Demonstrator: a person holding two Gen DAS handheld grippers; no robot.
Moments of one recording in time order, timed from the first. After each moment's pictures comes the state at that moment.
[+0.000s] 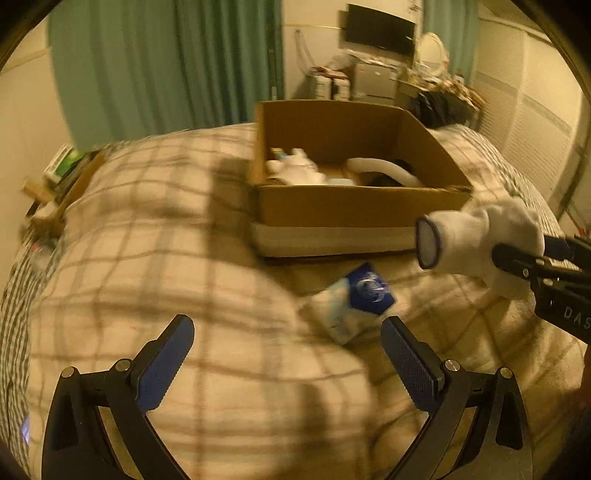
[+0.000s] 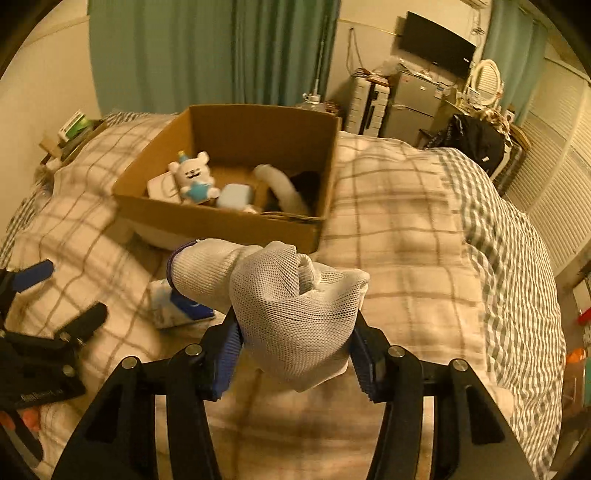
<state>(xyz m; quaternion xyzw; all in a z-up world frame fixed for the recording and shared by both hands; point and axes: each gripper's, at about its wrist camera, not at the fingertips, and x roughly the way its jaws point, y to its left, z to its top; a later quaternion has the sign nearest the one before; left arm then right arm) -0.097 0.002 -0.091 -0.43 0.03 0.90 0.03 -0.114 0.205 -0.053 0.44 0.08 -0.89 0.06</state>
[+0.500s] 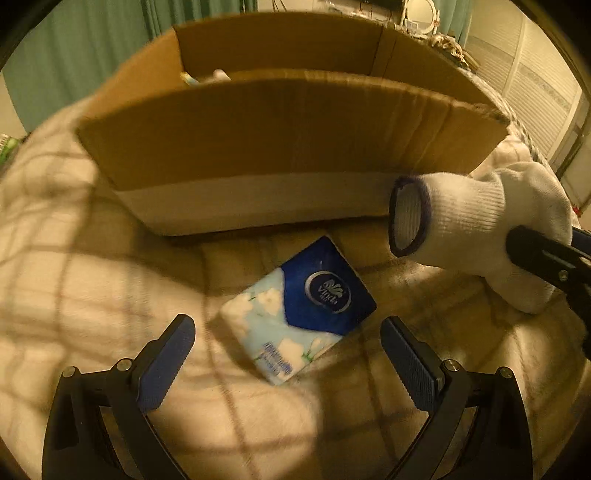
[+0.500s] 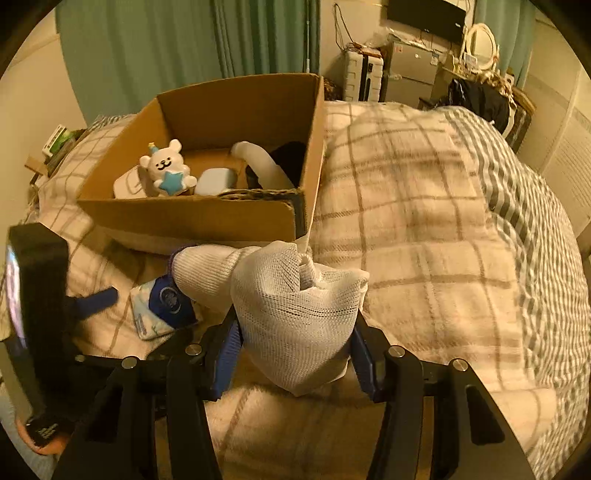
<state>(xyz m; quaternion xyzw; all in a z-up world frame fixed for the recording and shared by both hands) -0.165 0.050 -0.168 -0.51 0.03 0.85 0.06 -0.147 0.222 -0.089 0.47 0.03 -0.88 0.07</state>
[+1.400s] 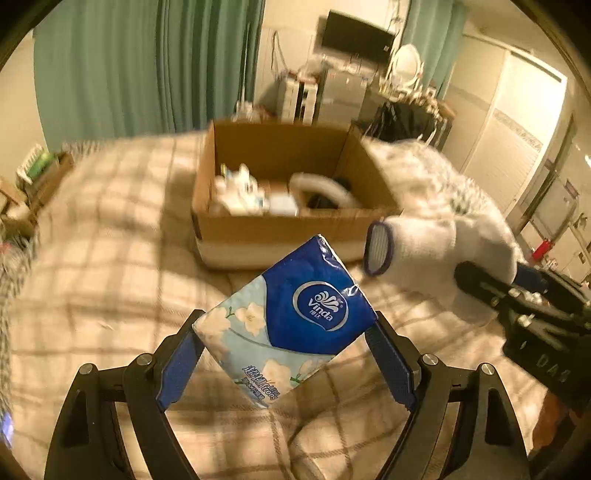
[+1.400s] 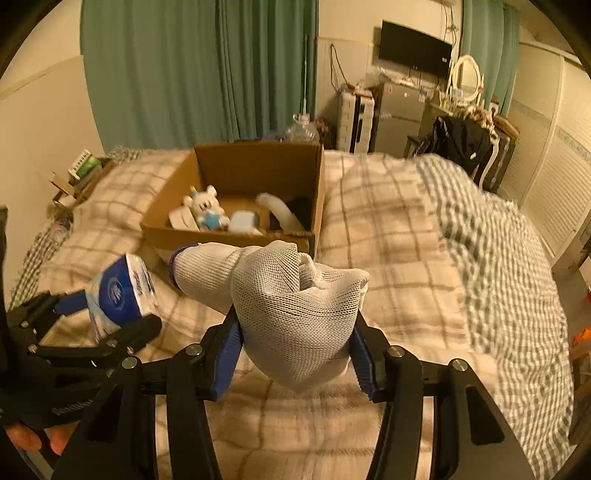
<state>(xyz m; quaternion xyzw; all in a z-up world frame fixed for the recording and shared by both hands) -0.081 0.020 -0.039 -0.42 -0.02 0.90 0.10 -0.068 0.210 -0.007 0.39 0.04 -0.92 0.06</state>
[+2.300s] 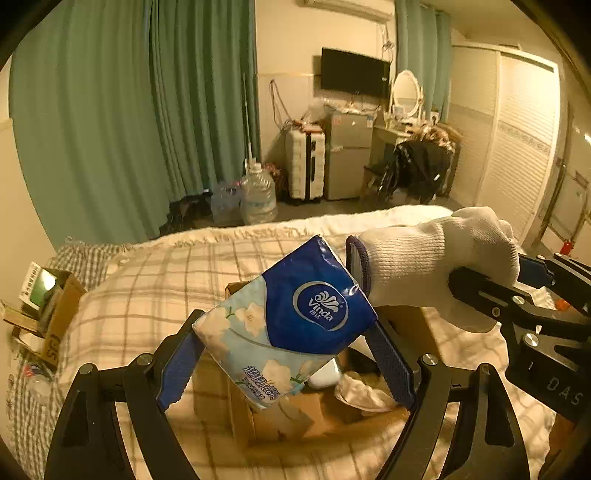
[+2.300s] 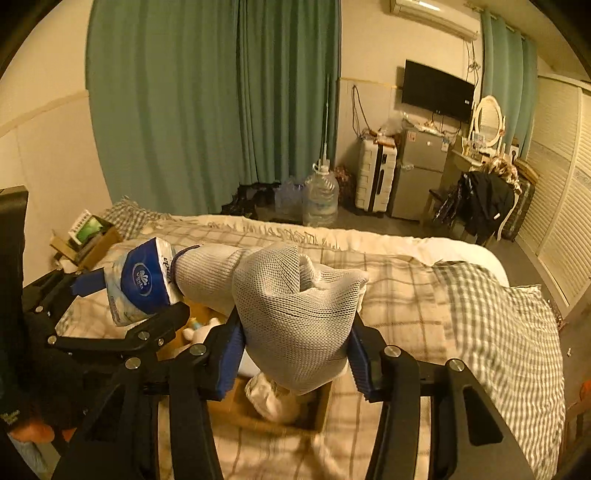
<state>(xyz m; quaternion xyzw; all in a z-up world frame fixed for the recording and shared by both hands) -0.243 0.017 0.027 -0.35 0.04 0.93 0.07 -0.227 0.180 0.063 0.34 0.05 -0.93 0.10</state>
